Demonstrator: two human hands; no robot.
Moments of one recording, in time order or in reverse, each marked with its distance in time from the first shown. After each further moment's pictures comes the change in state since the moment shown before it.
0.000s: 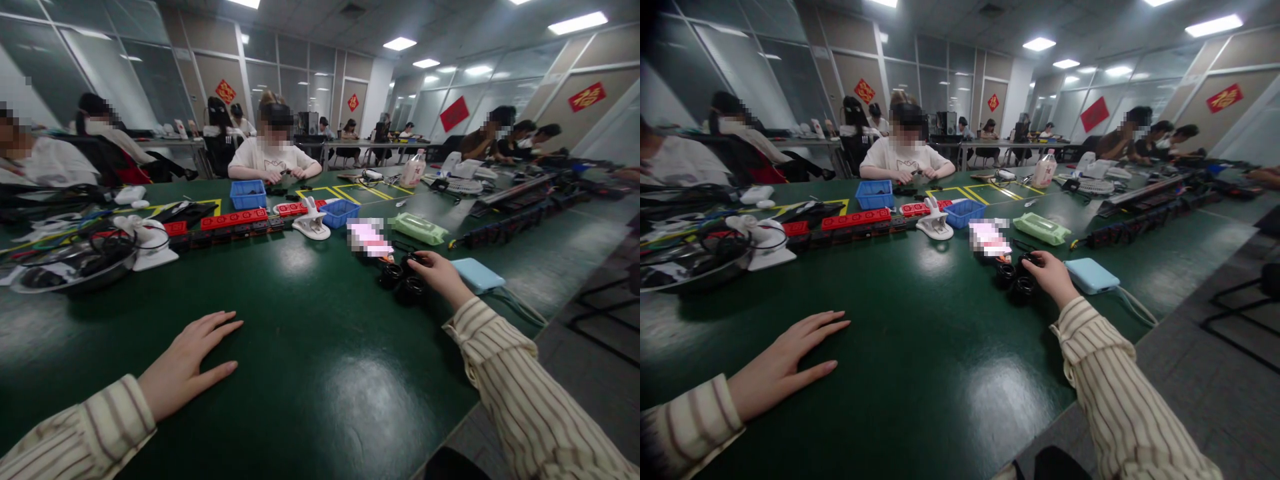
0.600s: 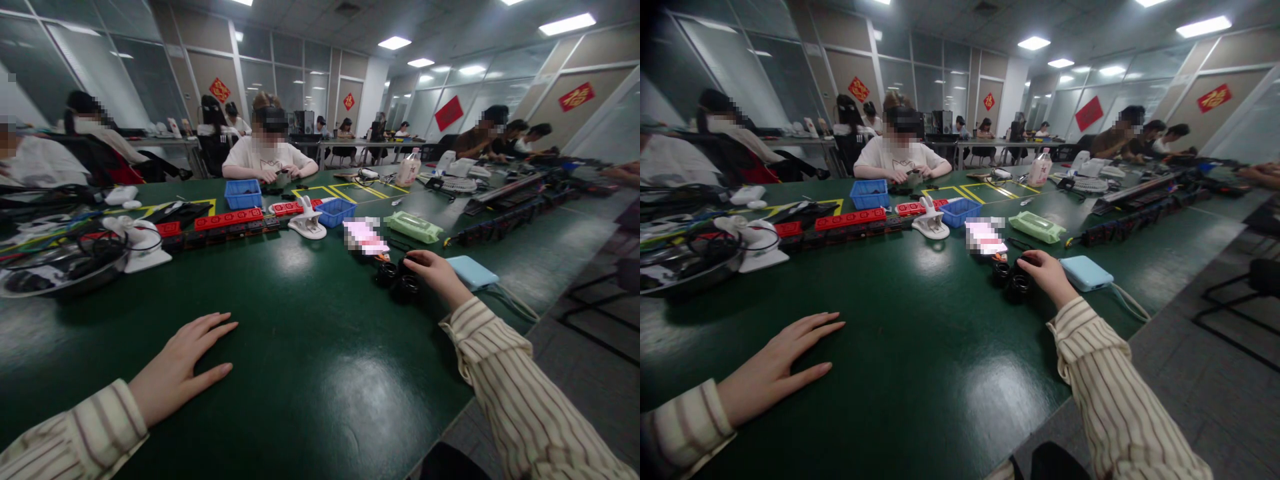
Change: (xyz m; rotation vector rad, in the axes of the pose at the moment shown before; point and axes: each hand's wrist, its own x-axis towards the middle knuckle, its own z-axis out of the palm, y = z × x) left_hand 0.000 -0.003 0.001 0.030 0.014 0.014; right_hand -0.005 -0.003 -0.005 0.272 -0.081 -0.029
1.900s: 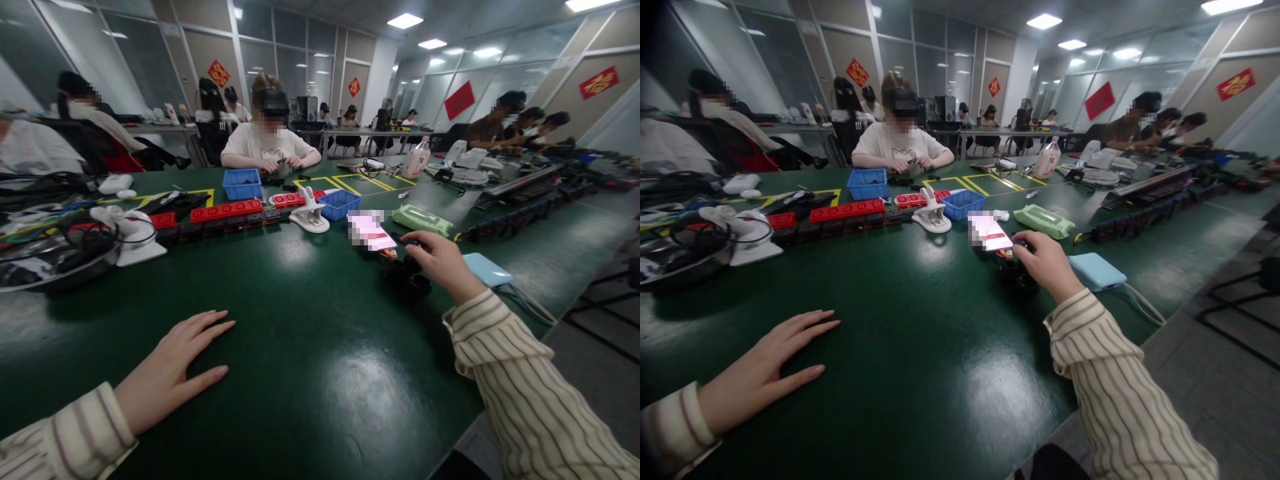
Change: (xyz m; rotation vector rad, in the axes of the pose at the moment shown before) left_hand 0.001 0.001 0.000 -0.023 -0.017 -0.013; right_hand -0.009 -0.068 0.004 -0.526 0.002 -0.376
